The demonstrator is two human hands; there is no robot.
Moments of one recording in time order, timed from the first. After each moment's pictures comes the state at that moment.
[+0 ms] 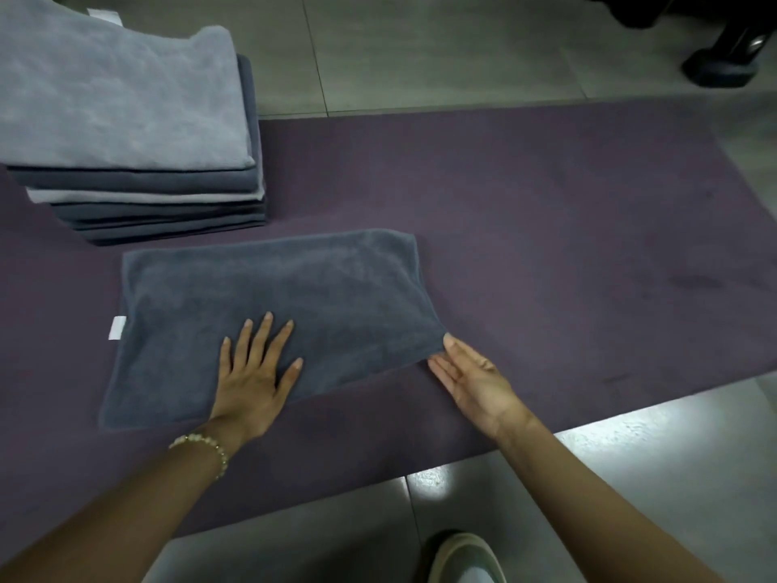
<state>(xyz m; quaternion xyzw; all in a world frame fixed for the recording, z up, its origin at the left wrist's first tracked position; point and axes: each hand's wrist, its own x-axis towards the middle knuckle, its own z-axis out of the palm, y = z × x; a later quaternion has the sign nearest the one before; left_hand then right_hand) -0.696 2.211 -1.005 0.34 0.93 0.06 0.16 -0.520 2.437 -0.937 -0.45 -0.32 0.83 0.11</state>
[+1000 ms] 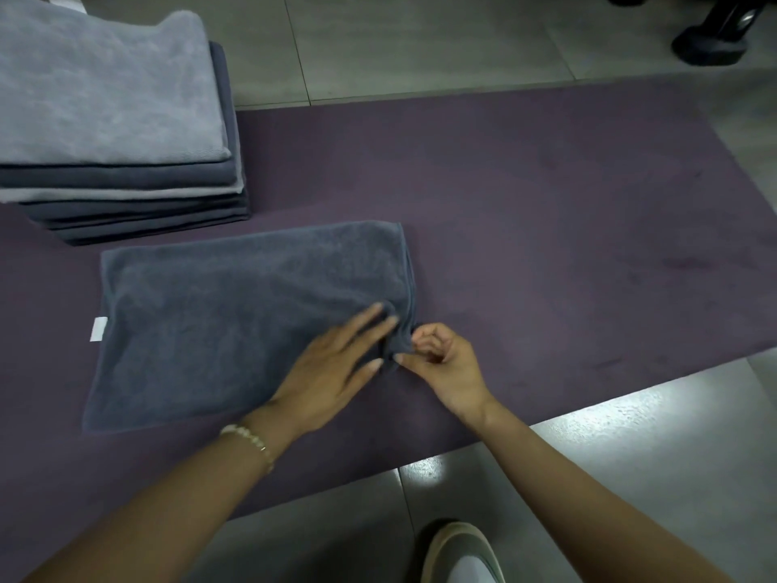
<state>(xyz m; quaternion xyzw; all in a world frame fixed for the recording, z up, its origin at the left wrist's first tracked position) -0.653 2.283 -0.950 0.54 0.78 0.25 0.20 -0.525 2.430 -0.952 -0.36 -0.64 0.67 0.11</state>
